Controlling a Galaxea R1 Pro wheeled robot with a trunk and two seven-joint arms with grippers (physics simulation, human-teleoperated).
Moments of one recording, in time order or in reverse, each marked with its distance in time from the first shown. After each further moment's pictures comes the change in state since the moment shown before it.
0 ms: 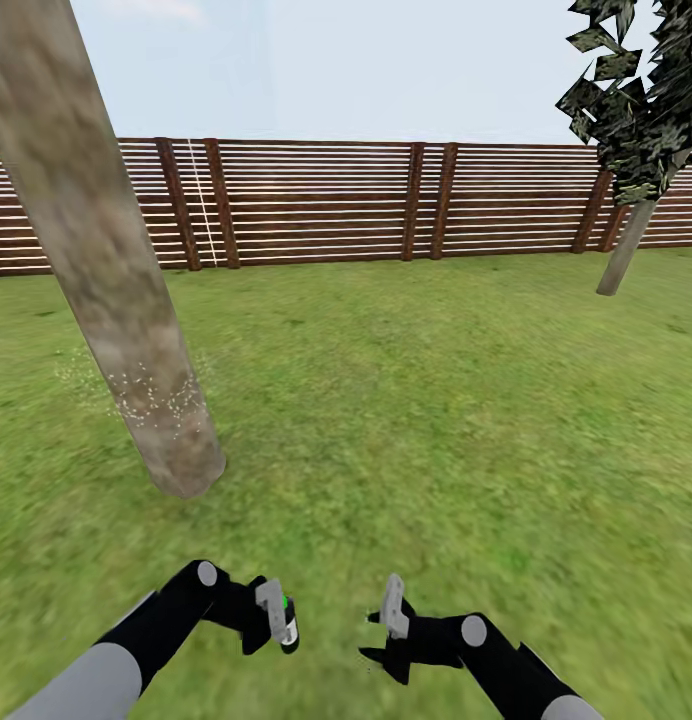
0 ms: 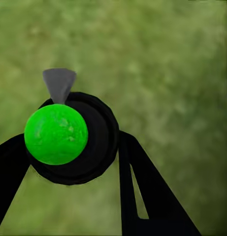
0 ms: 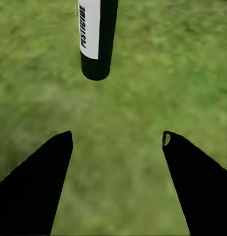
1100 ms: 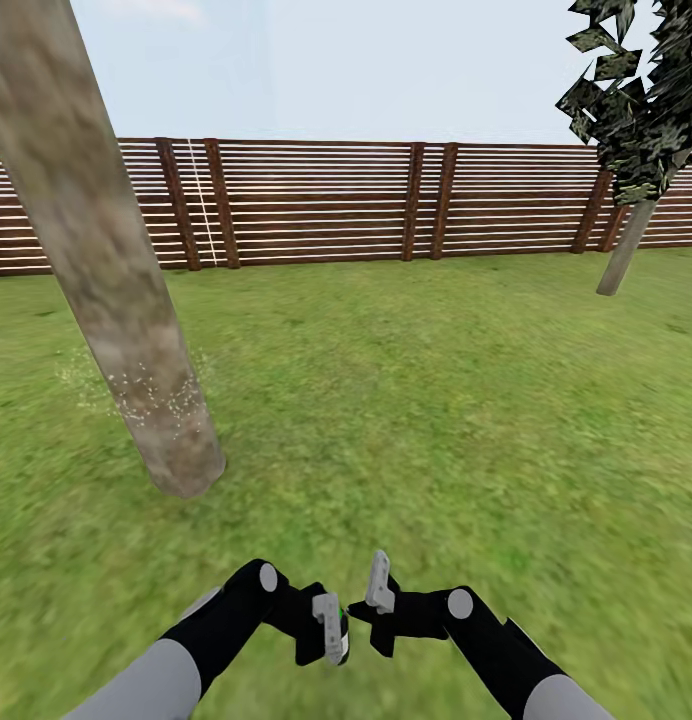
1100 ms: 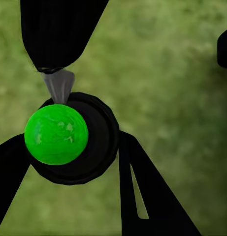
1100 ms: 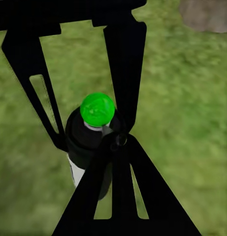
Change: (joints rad) left arm -0.014 -0.167 -0.103 -0.006 -0.110 0.004 0.003; right arm -0.028 0.023 -0.001 -0.097 -0.005 0.043 0.060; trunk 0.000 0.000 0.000
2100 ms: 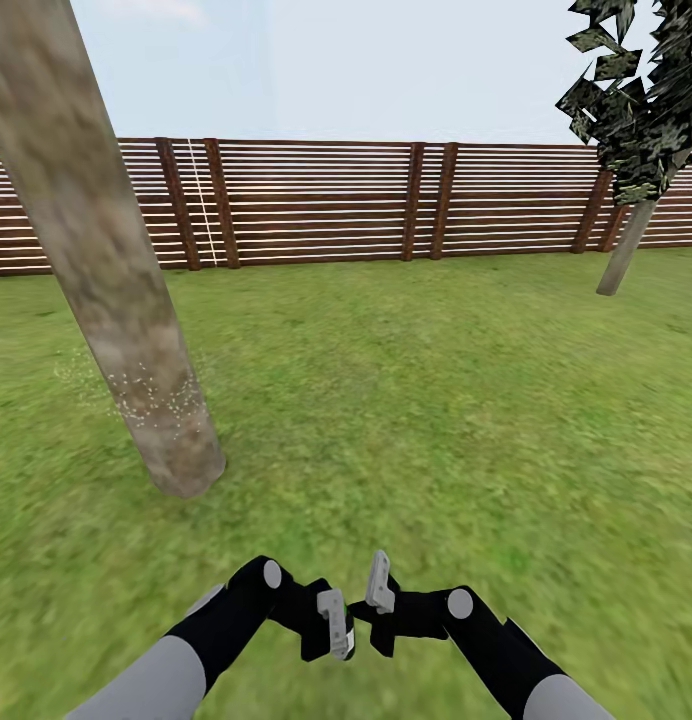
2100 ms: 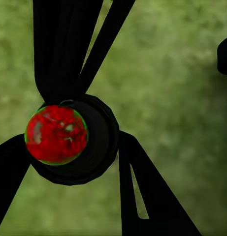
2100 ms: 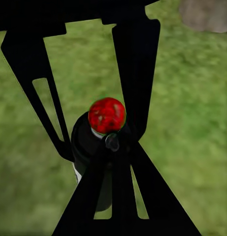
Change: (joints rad) left arm -0.008 -0.014 0.002 0.000 0.005 -0.004 0.001; right arm 0.000 0.000 0.000 0.000 0.000 0.001 -0.002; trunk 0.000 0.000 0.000
